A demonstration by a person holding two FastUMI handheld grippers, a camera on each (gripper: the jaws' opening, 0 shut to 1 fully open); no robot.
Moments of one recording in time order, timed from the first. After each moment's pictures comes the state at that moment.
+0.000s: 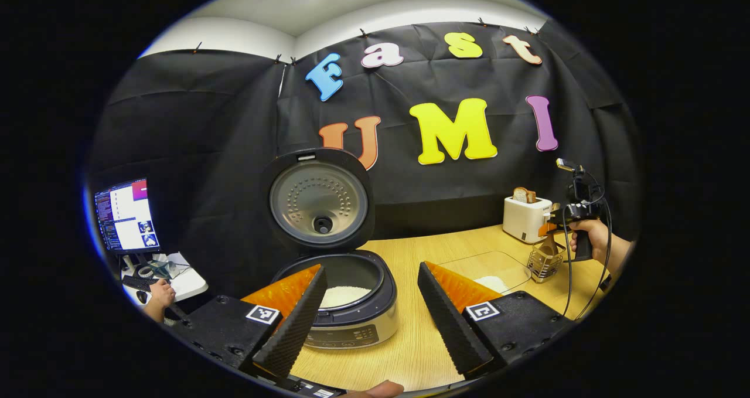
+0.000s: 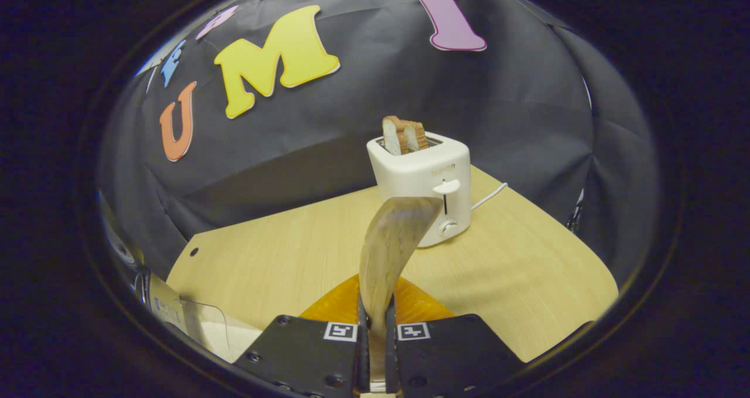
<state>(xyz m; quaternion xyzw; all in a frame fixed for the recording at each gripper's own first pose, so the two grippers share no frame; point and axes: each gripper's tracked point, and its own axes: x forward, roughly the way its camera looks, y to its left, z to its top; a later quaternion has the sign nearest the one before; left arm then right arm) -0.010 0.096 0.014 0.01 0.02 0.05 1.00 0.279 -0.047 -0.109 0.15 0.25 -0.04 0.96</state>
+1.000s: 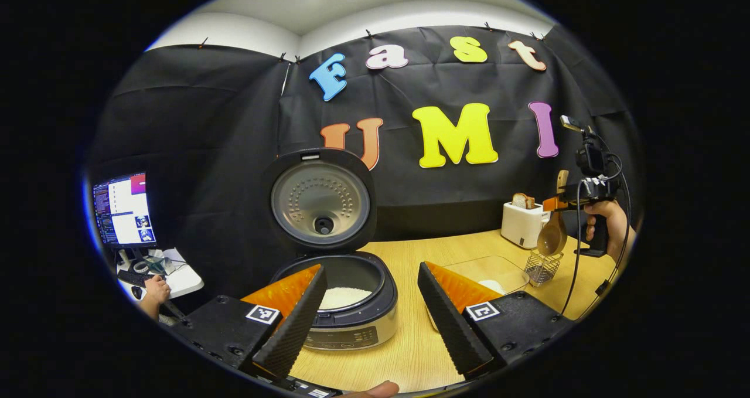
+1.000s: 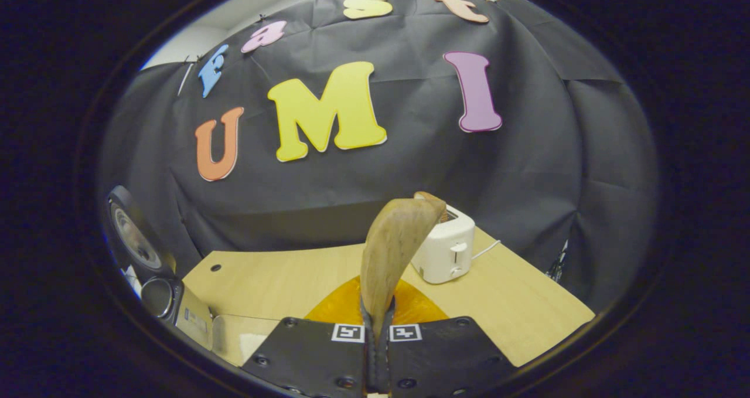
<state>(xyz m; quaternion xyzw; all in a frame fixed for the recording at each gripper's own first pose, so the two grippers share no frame) -0.010 0.102 0.015 0.00 0.01 0.05 1.00 0.209 0.019 0.012 0.10 0.13 -0.03 0.99</state>
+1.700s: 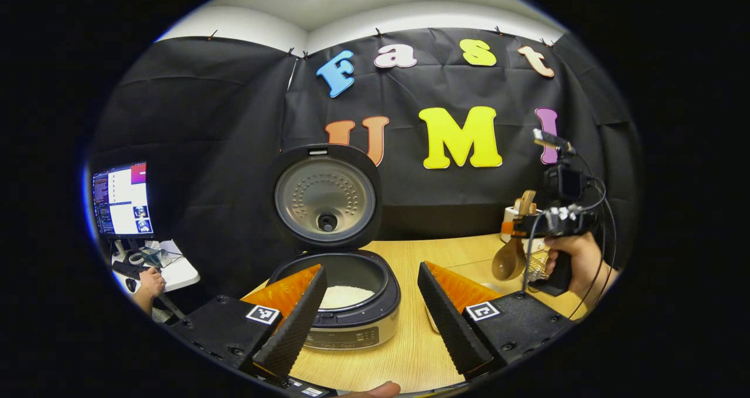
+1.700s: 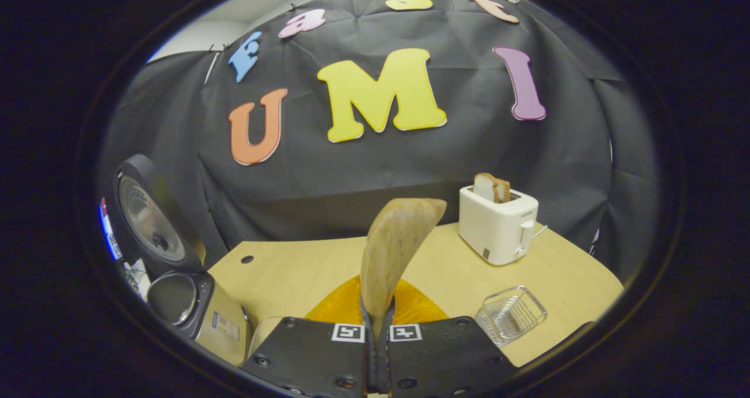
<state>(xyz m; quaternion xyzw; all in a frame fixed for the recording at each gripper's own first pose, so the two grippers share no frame) -0.007 0.112 0.013 -0.03 0.01 0.05 1.00 0.226 0.145 -0.038 0.09 0.15 0.02 0.98</state>
